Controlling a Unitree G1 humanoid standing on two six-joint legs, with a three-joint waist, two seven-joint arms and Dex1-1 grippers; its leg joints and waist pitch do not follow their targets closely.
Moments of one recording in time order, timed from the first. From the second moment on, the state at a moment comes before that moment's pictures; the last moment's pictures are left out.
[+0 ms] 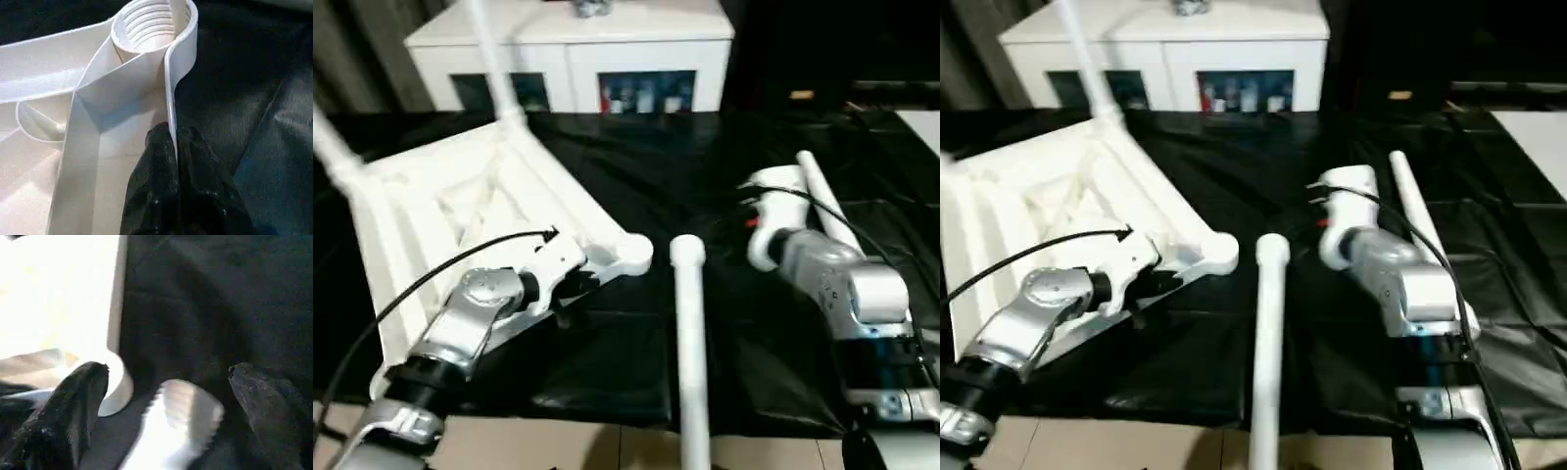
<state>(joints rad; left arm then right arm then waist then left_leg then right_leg) -0.48 0.43 -0.28 0.44 0.04 0.13 -0.82 -0.56 -0.28 -0.01 0.09 0.31 0.92 0.40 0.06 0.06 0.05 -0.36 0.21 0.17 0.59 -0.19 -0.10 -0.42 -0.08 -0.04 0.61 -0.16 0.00</state>
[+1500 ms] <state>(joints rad) -0.40 0.53 -0.12 -0.22 -0.39 0.82 -0.85 -0.58 -0.24 0.13 0.22 0.27 1.21 0.36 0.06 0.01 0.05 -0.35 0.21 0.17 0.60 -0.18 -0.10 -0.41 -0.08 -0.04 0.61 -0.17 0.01</state>
